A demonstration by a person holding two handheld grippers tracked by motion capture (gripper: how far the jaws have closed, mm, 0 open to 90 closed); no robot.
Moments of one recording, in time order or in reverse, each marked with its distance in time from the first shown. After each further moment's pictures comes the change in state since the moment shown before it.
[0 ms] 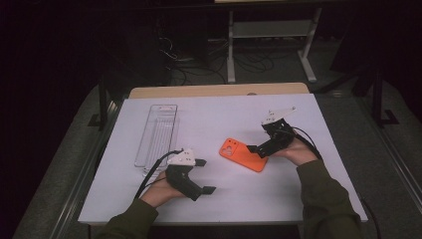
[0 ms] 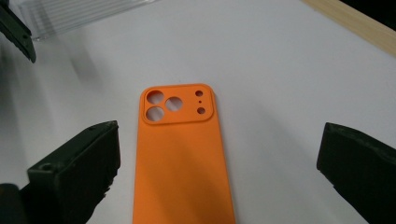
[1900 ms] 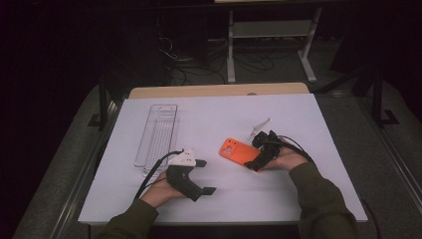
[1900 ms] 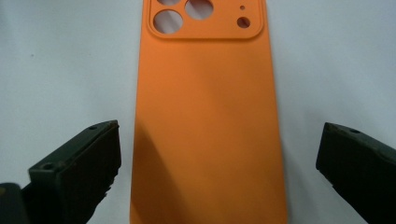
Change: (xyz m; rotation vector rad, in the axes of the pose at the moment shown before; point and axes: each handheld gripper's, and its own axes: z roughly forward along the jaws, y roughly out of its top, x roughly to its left) left arm 0.000 -0.001 0.002 0.006 -0.004 0.001; right arm 0.010 -0.018 0.050 0.297 0.032 -0.092
